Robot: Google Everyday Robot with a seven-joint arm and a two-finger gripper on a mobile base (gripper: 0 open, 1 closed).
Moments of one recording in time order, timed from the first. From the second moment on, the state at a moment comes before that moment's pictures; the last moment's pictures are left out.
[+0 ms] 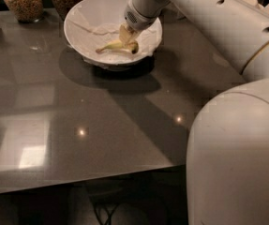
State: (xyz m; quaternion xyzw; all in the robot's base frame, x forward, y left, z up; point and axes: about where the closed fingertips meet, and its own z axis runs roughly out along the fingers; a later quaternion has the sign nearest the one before) arm 0.750 0.019 0.887 -0.40 0.87 0.08 0.28
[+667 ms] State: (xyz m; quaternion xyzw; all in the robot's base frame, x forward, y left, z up) arm 0.725 0.017 0.939 -0.43 0.84 0.06 0.33
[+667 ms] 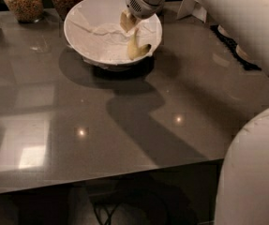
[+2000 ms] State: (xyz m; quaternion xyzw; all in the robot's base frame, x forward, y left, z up) arm 0.700 -0.002 0.943 -0.44 0.85 0.04 0.29
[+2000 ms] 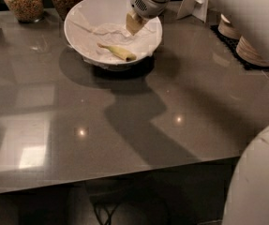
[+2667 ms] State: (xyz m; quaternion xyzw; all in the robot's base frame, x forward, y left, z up) arm 0.710 -0.008 0.911 -0.42 0.86 0.06 0.27
